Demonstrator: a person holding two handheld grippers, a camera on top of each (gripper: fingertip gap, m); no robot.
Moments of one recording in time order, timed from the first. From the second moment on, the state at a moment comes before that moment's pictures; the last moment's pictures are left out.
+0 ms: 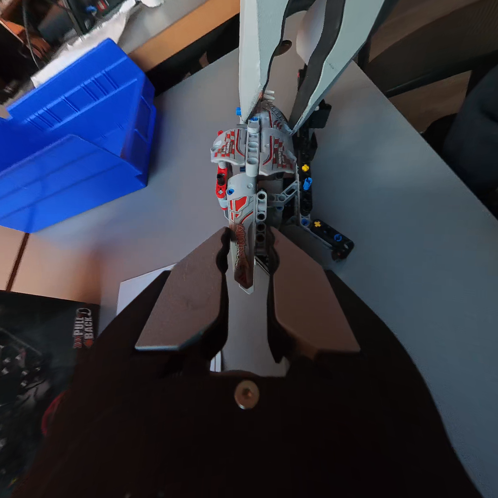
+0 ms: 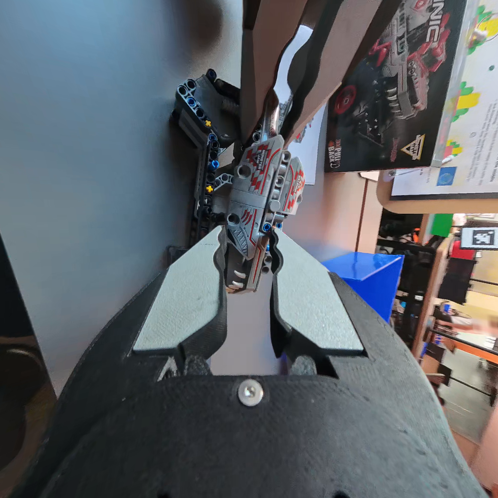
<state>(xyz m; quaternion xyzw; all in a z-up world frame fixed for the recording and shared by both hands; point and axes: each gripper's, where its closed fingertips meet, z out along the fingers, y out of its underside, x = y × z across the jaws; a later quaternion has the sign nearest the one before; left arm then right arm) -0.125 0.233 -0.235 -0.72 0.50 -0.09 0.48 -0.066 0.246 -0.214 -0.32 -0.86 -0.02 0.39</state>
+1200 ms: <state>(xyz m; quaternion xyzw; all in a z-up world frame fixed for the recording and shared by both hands) -0.129 0.232 -0.233 -0.70 0.53 -0.07 0.48 -0.028 0.228 -0.199 -0.31 -0.84 -0.07 0.44</state>
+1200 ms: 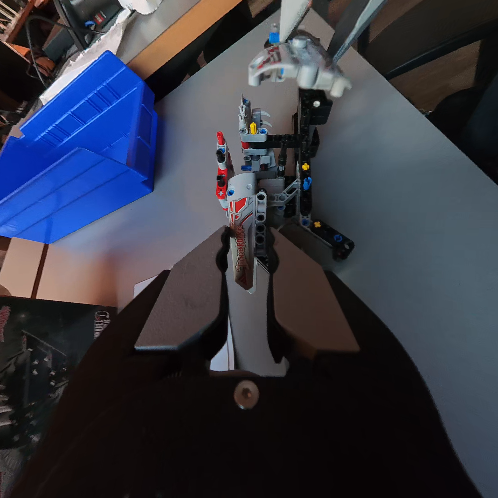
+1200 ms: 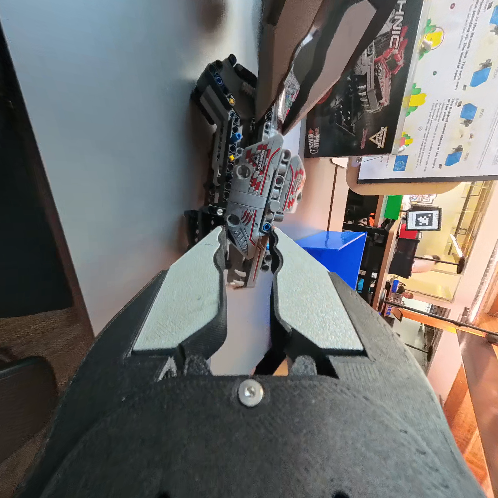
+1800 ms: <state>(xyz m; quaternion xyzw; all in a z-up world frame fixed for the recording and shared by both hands) -0.137 0.202 -0.202 -0.76 0.42 -0.20 0.46 -0.047 0.252 -0.185 -0.34 -0.82 -0.04 0.45</state>
